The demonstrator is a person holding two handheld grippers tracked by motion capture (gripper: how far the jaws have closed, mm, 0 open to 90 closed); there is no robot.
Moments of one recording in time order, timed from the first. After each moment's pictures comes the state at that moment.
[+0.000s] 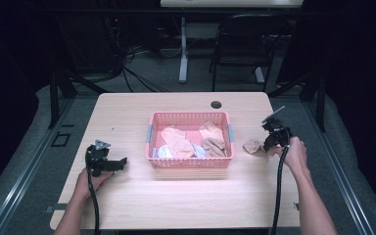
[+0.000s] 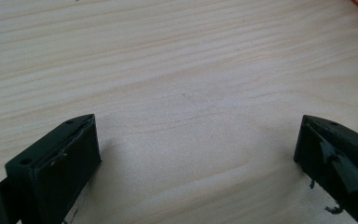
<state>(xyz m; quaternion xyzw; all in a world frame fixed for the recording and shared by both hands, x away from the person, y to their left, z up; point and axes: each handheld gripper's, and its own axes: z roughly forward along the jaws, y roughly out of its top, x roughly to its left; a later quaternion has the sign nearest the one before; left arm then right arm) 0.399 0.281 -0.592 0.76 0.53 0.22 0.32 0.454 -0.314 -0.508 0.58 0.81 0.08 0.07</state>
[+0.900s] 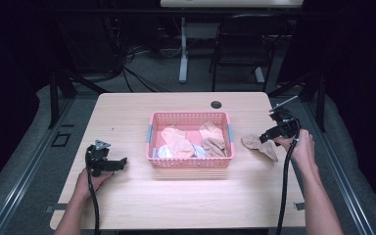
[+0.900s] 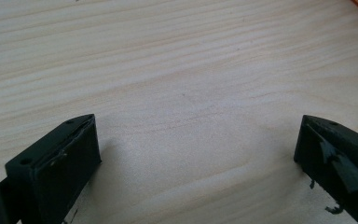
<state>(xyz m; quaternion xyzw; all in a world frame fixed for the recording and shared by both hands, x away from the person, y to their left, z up) 0.399 0.281 -0.592 0.76 0.53 0.22 0.32 0.445 -0.319 -0.454 0.57 0.80 0.15 0.10</state>
